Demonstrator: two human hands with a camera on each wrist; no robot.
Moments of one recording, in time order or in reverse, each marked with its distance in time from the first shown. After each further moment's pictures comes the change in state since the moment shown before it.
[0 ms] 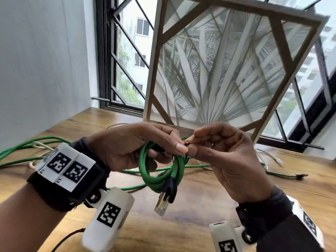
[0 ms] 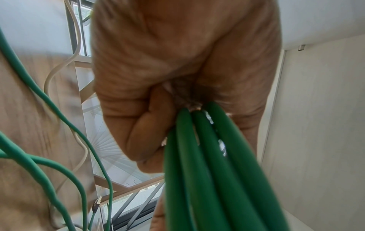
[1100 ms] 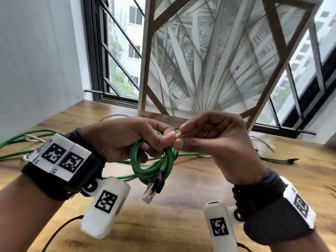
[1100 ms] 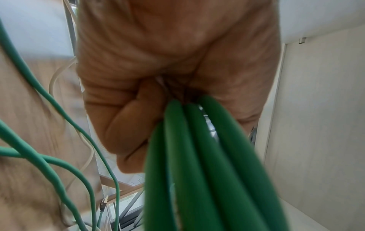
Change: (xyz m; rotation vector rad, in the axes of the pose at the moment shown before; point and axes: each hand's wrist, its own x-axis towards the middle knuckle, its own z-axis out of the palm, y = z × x) left_hand 0.004 -0.008 0.002 0.154 0.044 -0.082; right_hand -0.005 -0.011 0.002 -0.142 -0.090 -0.048
